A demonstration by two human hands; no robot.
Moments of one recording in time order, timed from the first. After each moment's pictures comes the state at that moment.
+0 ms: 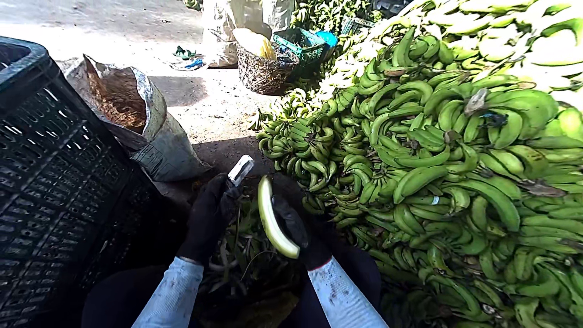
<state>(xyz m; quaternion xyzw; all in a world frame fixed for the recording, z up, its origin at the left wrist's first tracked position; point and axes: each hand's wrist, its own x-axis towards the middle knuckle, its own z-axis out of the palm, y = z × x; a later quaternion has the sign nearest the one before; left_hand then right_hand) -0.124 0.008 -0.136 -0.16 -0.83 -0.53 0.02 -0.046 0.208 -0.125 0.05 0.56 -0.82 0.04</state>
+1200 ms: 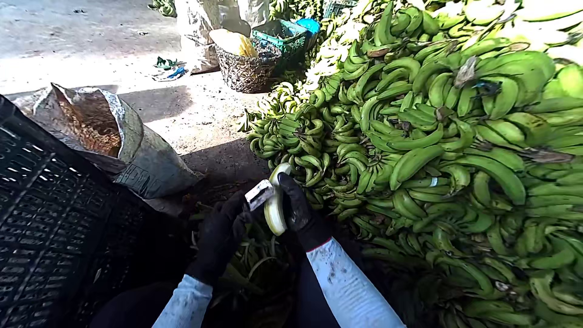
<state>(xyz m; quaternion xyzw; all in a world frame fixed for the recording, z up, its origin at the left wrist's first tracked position) -0.113 0.044 -0.147 -0.29 -0.85 -0.44 0.03 -0.082 0.246 -0.125 0.14 0.52 -0.83 -0.14</state>
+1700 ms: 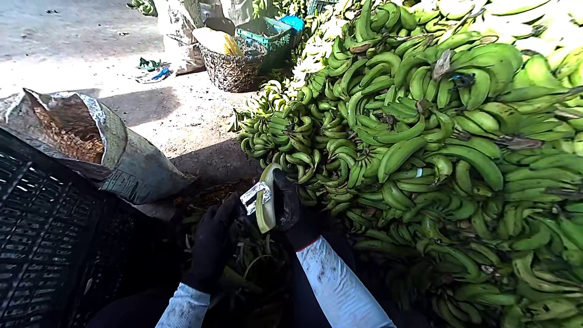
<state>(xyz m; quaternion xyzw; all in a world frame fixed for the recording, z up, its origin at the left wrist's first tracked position) -0.099 0.048 -0.144 -0.30 -0.85 -0.42 0.09 -0.083 0.242 -0.127 0.11 0.43 -0.88 -0.15</state>
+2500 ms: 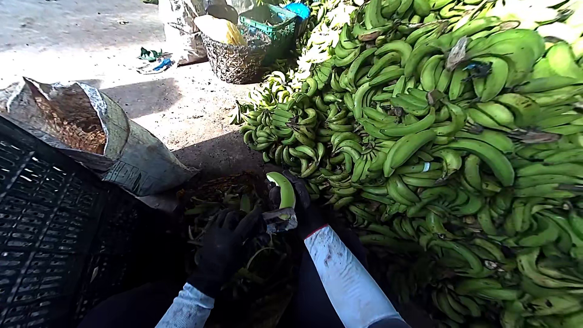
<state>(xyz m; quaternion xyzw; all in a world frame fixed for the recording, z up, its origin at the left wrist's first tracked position) -0.080 0.046 -0.157 -0.42 -0.84 -0.30 0.18 -0.076 0.269 -0.146 0.19 0.34 -0.92 -0.08</state>
